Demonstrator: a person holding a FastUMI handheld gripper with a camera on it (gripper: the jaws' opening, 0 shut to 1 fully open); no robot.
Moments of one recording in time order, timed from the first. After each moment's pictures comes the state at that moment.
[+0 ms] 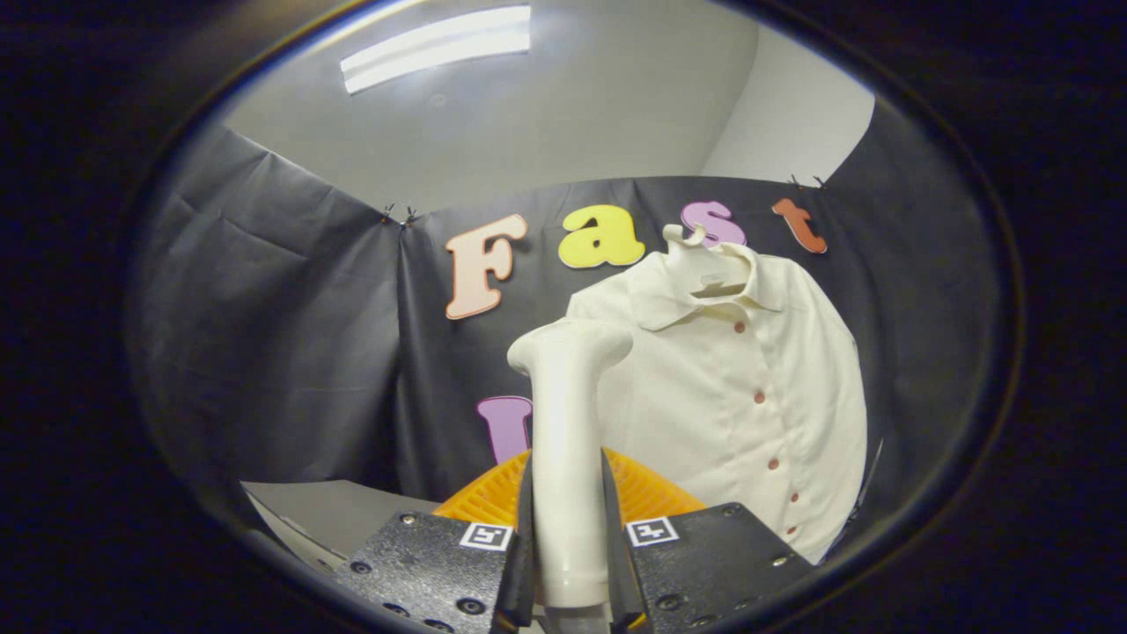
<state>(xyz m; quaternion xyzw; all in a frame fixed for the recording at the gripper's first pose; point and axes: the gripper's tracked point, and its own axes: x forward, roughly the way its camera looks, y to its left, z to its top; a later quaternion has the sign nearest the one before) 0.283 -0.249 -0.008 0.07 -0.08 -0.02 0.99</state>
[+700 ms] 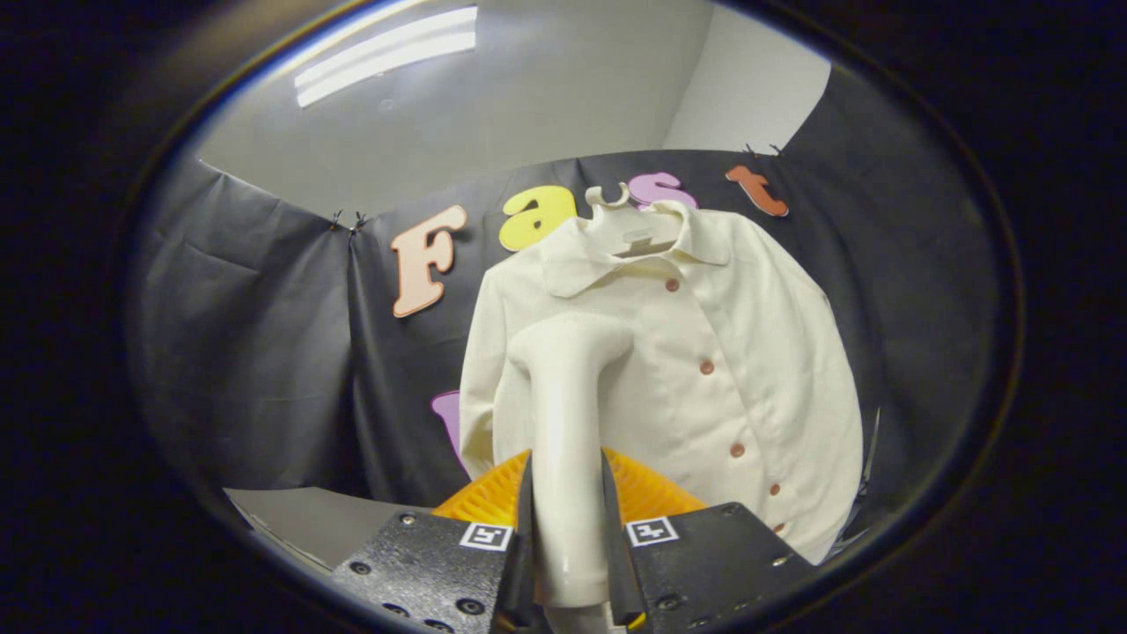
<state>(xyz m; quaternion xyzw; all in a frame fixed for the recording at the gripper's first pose) 0.310 -0.309 -0.051 0.12 -0.06 -0.04 0.99</state>
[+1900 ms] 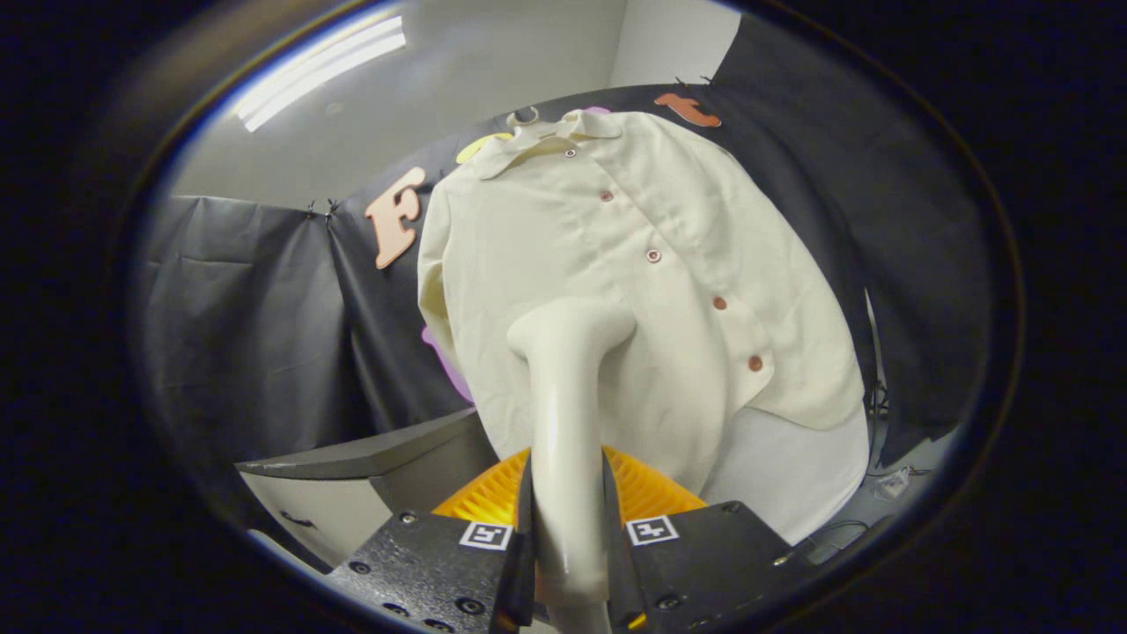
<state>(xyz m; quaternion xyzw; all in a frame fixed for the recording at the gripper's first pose) 0.237 -0.311 -0.230 0.21 0.03 -0.04 0.98</state>
